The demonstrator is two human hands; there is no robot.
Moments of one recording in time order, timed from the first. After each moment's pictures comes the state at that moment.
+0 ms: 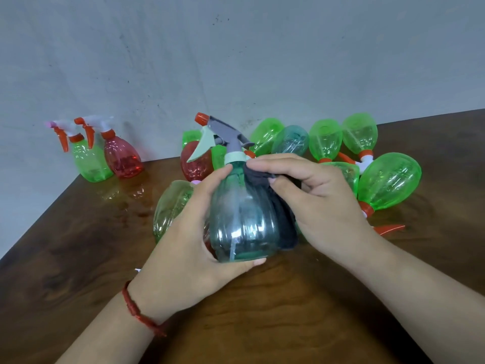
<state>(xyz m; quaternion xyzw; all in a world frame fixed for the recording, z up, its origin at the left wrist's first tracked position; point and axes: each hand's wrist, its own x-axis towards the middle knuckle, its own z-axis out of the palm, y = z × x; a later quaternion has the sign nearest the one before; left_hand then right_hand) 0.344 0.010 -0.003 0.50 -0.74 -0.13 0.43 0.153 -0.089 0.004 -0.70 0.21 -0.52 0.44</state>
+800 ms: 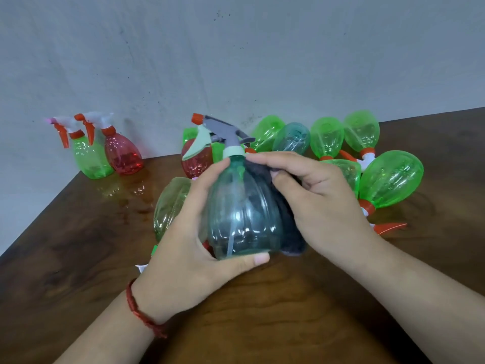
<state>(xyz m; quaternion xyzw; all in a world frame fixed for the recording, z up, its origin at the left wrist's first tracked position) 0.340 0.012 -0.007 0.49 -0.70 -0.17 0.48 0.155 -0.081 0.008 -0.70 0.24 -0.51 0.43</state>
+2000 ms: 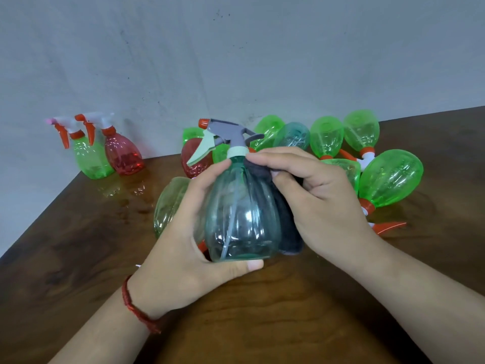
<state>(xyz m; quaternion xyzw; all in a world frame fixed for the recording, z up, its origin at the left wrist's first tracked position) 0.351 0.013 -0.006 0.46 -0.73 -0.19 0.47 0.154 -0.081 0.004 -0.72 0.23 -0.53 0.38</state>
